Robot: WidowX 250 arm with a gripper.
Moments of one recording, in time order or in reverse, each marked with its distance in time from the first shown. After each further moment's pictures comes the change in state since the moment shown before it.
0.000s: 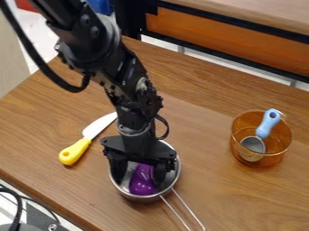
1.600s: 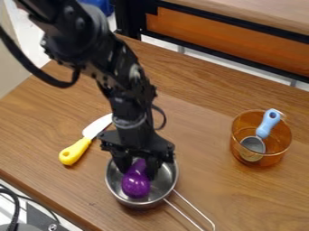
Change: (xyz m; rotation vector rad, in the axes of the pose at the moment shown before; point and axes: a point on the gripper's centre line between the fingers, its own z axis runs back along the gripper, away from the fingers) arm 0.002 0.002 0.022 -0.059 -0.012 0.008
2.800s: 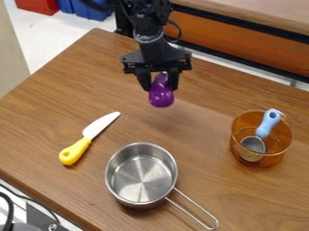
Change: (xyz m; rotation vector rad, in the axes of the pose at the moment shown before) arm 0.141 0.011 0.027 0.001 -0.203 0.237
